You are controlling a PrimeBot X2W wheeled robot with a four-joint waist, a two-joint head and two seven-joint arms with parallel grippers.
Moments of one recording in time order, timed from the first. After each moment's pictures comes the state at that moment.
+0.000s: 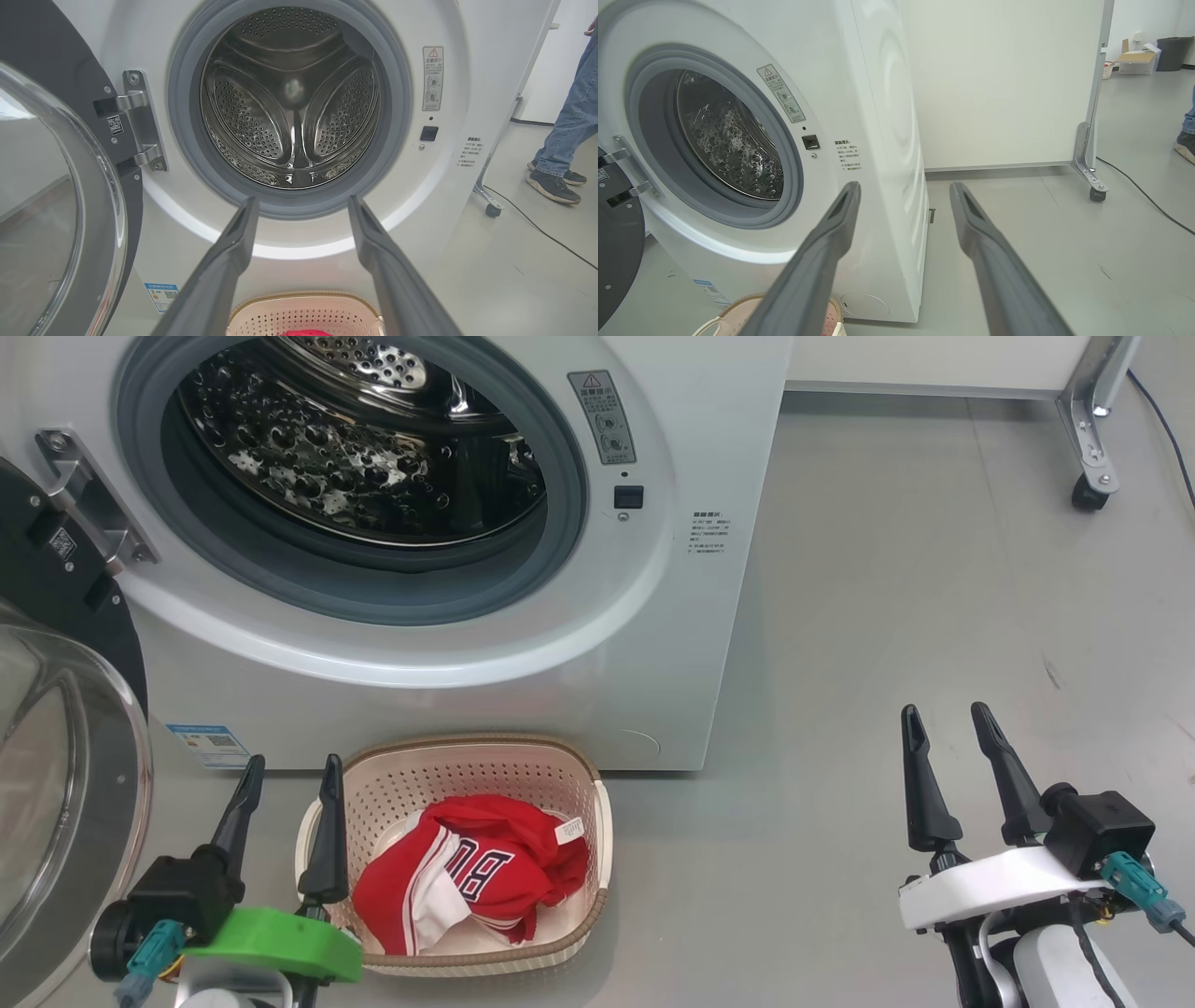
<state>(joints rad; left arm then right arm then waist) -0.05 0.05 -0.09 0.19 -0.33 -0.13 -0.25 -0.03 -0.08 0.14 0.12 0.37 0.12 -0.25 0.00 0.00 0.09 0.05</state>
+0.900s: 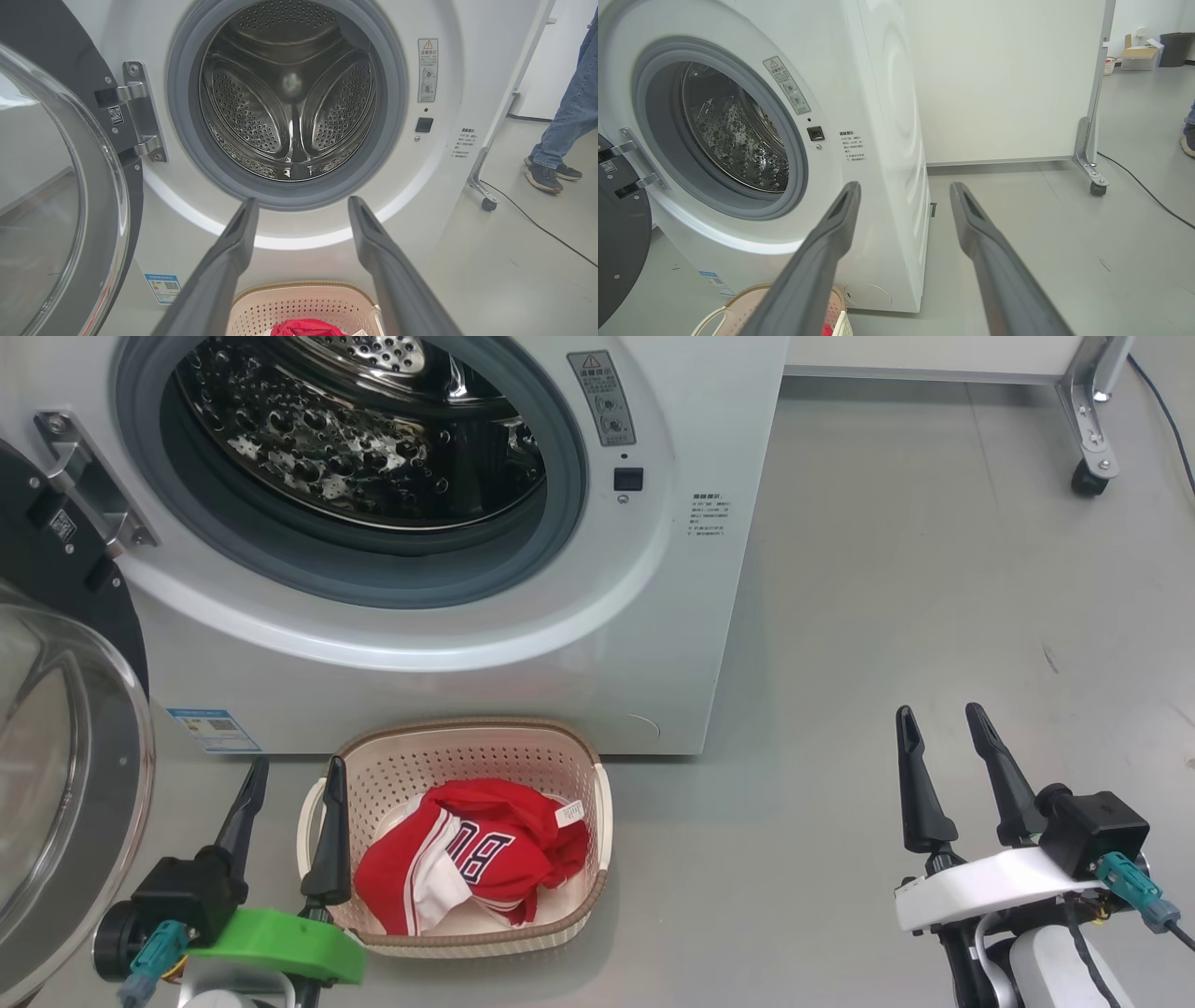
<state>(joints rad) -0.05 0.05 -0.10 0.19 -0.33 -0.13 -0.25 -0.03 -0.08 0.15 0.12 0.37 0.12 -0.25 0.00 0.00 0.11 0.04</state>
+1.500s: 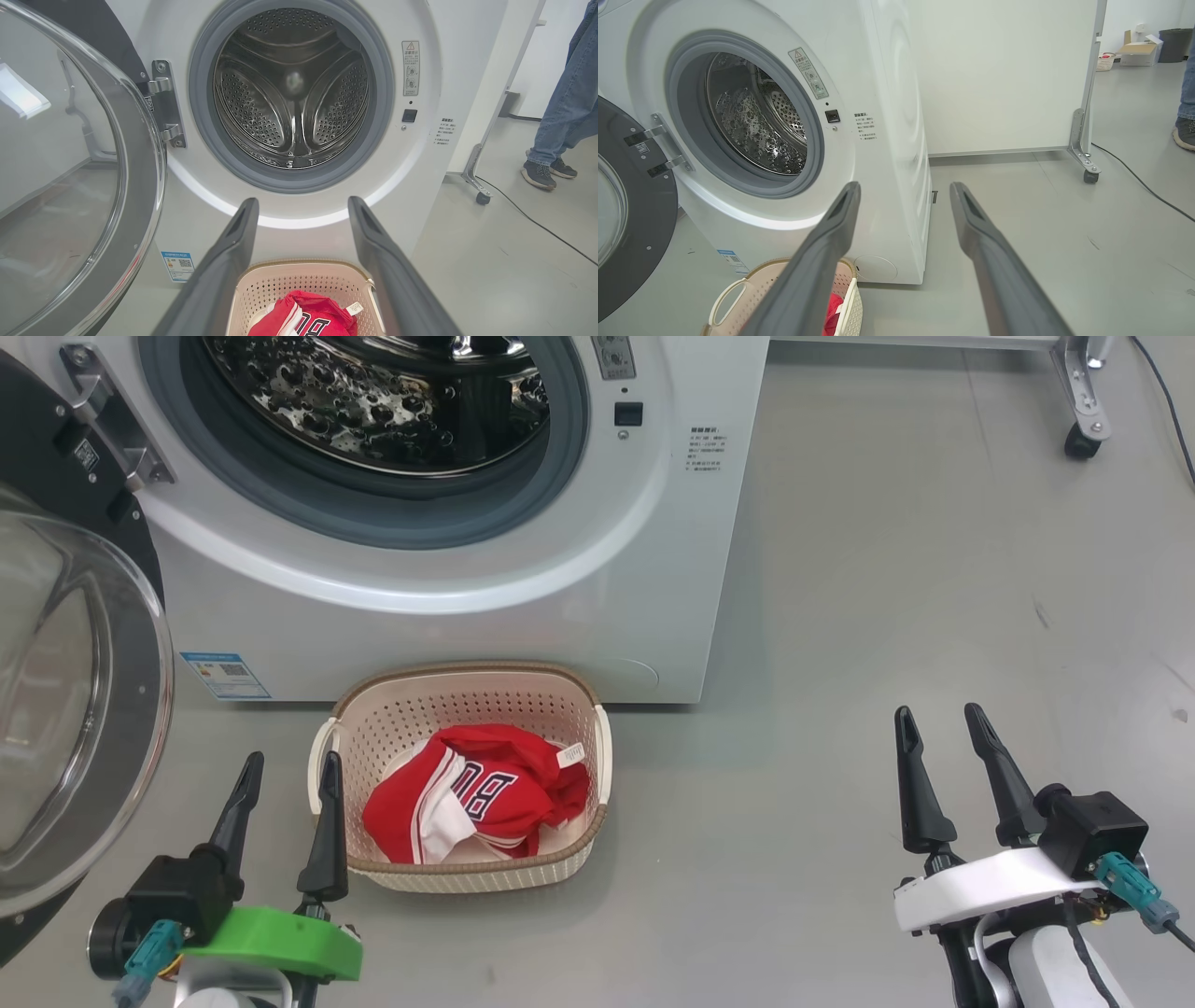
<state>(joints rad) -0.05 0.05 -0.09 0.17 -0.33 -0.13 -0.25 -0.03 -0.08 0.15 0.12 0.37 0.12 -0.25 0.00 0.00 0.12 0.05</state>
